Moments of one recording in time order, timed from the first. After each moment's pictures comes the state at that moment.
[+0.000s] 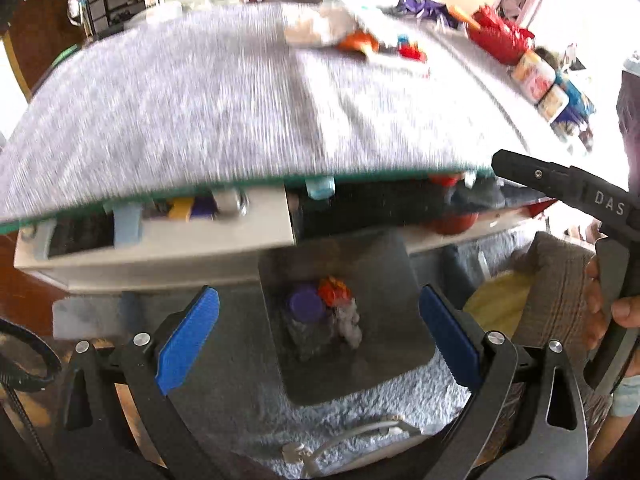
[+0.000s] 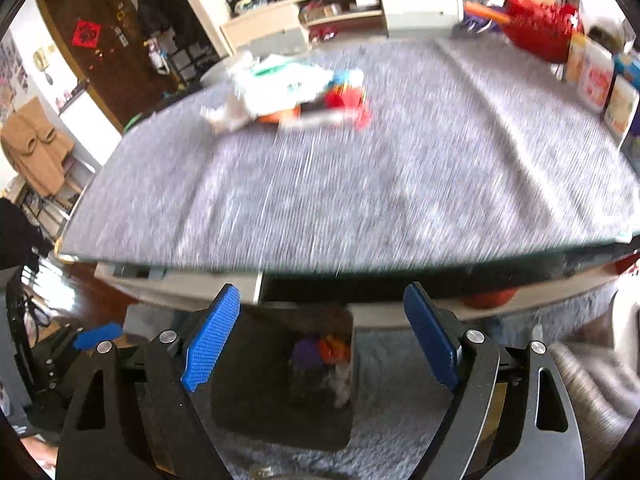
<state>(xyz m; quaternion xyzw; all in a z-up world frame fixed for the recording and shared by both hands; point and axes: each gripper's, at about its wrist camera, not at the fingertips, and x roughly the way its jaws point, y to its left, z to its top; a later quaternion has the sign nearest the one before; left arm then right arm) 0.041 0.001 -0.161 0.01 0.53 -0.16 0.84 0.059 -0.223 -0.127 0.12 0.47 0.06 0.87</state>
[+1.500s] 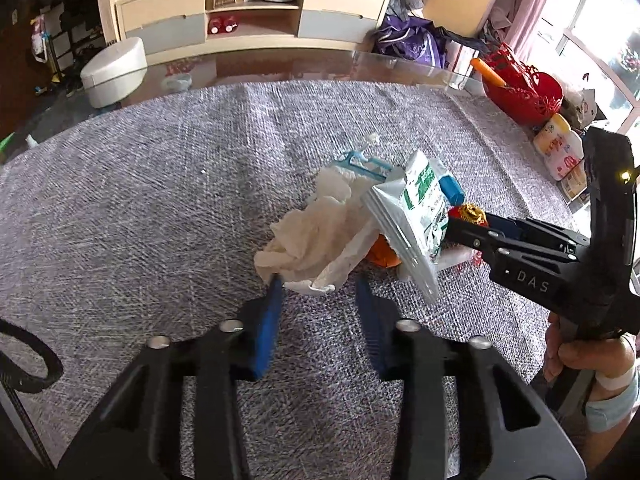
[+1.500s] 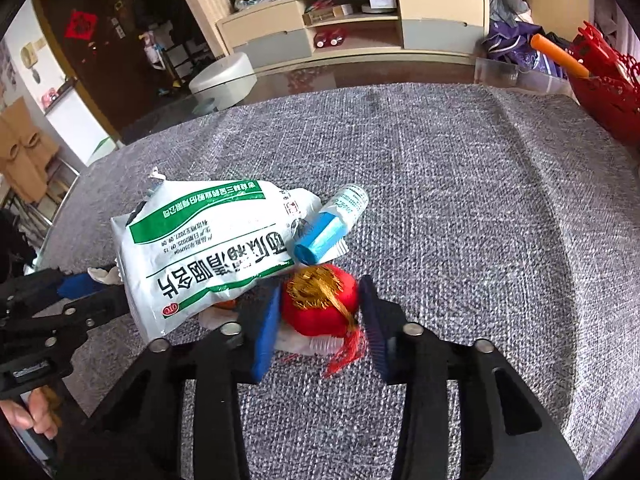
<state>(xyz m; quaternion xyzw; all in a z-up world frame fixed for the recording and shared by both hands) 0.258 -0.047 -0.144 0.02 0.51 -0.21 0.84 0.239 -0.237 -0.150 0.08 0.48 0.08 0.87</state>
